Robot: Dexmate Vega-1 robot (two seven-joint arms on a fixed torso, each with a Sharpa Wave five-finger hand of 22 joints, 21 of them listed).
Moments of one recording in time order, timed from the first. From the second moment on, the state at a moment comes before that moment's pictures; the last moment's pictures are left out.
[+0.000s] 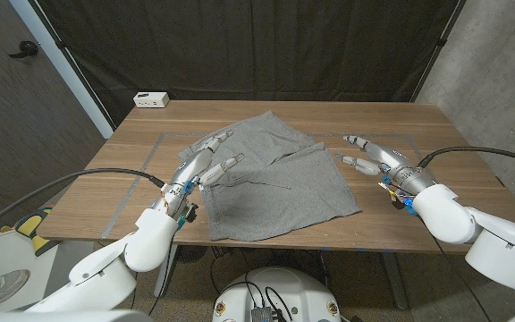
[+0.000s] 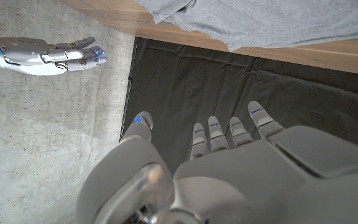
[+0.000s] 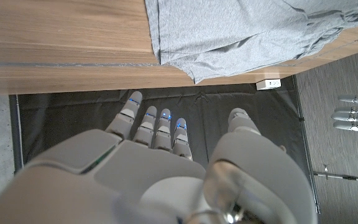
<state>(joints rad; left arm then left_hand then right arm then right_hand) 1.57 0.86 0.18 -2.28 0.32 0.10 0.44 0.31 0.11 0.49 -0.09 0.18 0.04 -0.05 0.20 0.17 0.04 -0.02 0.24 0.18 -0.02 0.07 0.19 0.17 -0.05 0.17 0.34 0.19 -1.60 -1.08 -0.03 -2.36 -0.16 -0.36 -0.22 0.51 0.17 0.17 -0.04 0.24 0.12 -0.01 0.21 0.18 0.18 0.07 0.22 0.19 0.12 0.06 0.22 0.18 0.21 0.12 0.21 0.17</state>
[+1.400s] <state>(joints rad) 1.77 0.82 0.08 -2.30 0.35 0.09 0.39 0.32 0.10 0.49 -0.12 0.17 0.05 -0.06 0.19 0.17 0.05 -0.03 0.23 0.18 -0.02 0.07 0.18 0.17 -0.05 0.17 0.33 0.19 -1.68 -1.05 -0.12 -2.43 -0.34 -0.54 -0.21 0.54 0.16 0.20 -0.06 0.23 0.13 -0.01 0.21 0.18 0.19 0.06 0.22 0.19 0.14 0.04 0.21 0.18 0.22 0.12 0.21 0.17</state>
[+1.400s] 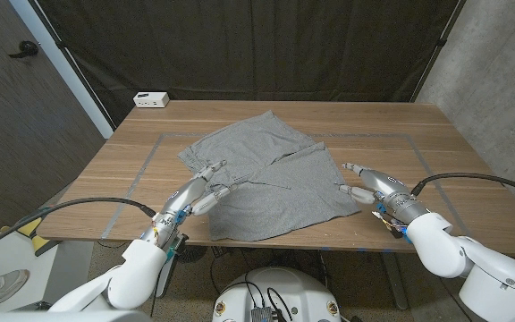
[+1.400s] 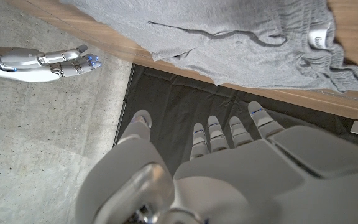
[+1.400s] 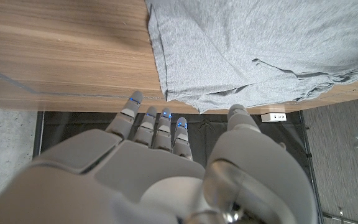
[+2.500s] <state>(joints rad) 1.85 0.87 0.07 -2.32 0.51 0.21 0.31 0.43 0.06 0.49 -0.17 0.18 0.21 -0.07 0.23 0.17 0.17 -0.06 0.24 0.18 0.01 0.03 0.19 0.17 -0.03 0.15 0.31 0.19 -1.60 -1.08 -0.37 -2.46 -0.46 -0.73 -0.29 0.61 0.12 0.23 -0.13 0.22 0.21 -0.02 0.21 0.18 0.25 0.03 0.22 0.19 0.20 0.00 0.21 0.18 0.30 0.11 0.22 0.17</state>
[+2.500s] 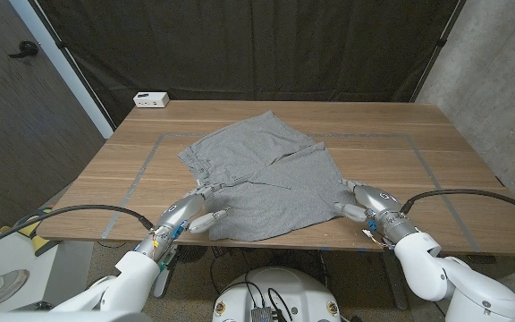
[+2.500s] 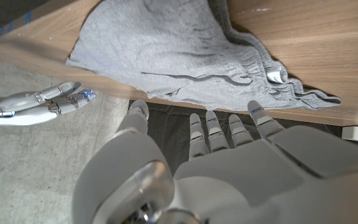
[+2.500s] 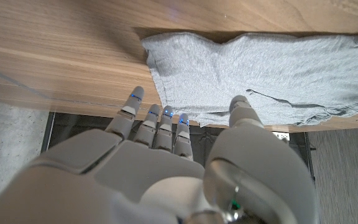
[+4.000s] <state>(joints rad) 1.76 1.02 0.25 -2.43 0.96 0.63 0.02 0.68 -0.08 0.45 -0.15 0.22 0.46 -0.07 0.25 0.18 0.25 -0.08 0.23 0.19 0.08 0.02 0.19 0.17 0.06 0.11 0.33 0.21 -1.42 -1.01 -0.68 -2.33 -0.72 -0.92 -0.32 0.95 0.10 0.30 -0.18 0.29 0.39 -0.07 0.23 0.18 0.42 -0.03 0.22 0.20 0.36 -0.04 0.24 0.20 0.43 0.05 0.23 0.18</state>
